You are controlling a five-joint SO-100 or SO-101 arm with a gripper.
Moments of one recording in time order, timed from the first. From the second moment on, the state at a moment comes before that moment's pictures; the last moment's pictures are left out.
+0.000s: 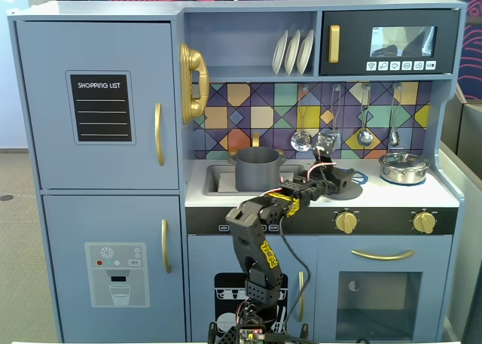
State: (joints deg) arm 36.4 115.0 117.2 -7.9 -88.2
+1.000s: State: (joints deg) arm -1.6 179.7 168.6 70.2 -91.4
